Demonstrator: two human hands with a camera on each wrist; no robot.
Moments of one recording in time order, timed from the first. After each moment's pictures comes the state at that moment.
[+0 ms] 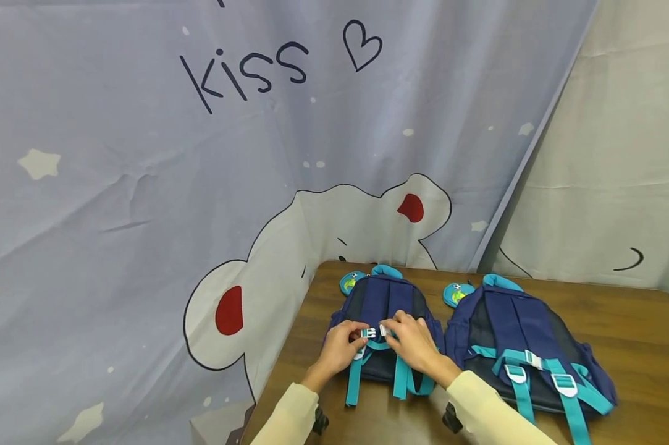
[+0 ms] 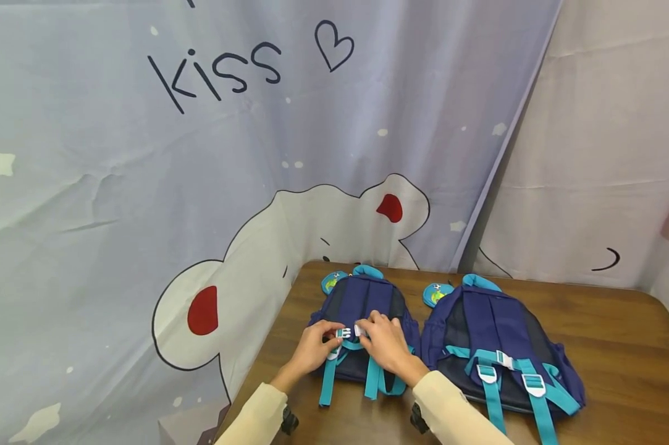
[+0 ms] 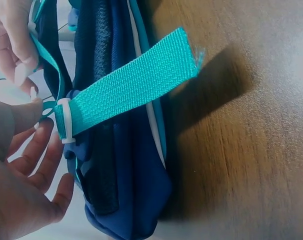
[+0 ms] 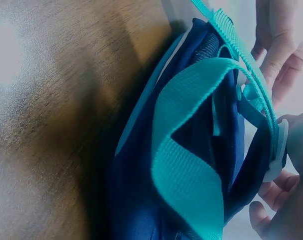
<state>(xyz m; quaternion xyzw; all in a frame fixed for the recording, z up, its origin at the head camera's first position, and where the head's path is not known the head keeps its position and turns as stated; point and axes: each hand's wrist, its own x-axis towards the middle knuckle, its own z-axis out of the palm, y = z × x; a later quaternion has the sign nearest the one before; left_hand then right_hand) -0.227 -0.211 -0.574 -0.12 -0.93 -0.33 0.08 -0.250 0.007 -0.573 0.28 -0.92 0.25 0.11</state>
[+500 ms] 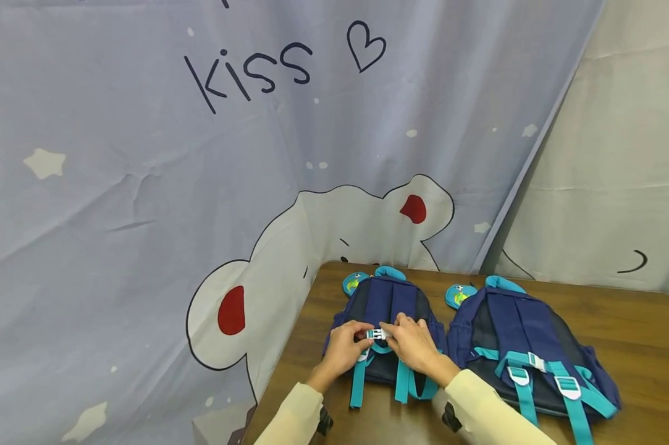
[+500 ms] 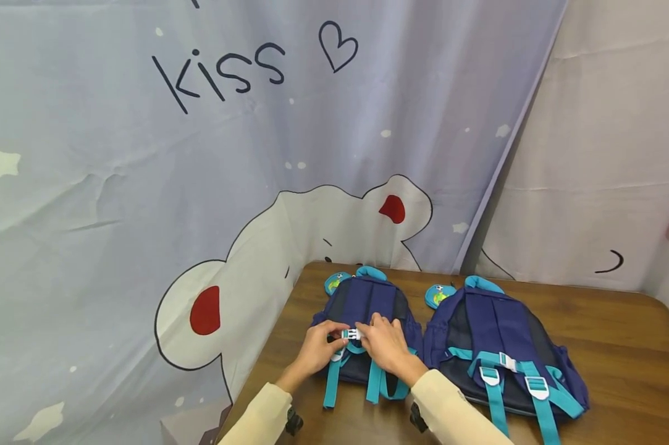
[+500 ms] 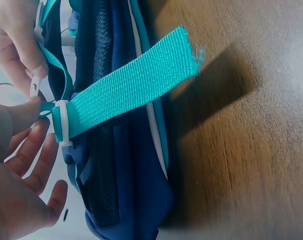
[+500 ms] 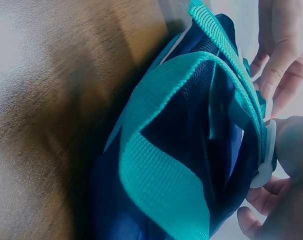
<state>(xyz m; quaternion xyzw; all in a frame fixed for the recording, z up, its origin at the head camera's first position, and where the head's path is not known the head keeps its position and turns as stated) -0.227 -0.204 -0.573 -0.11 -0.93 -0.33 0.09 -0.250 0.002 -0.571 0.28 -0.94 0.20 0.07</state>
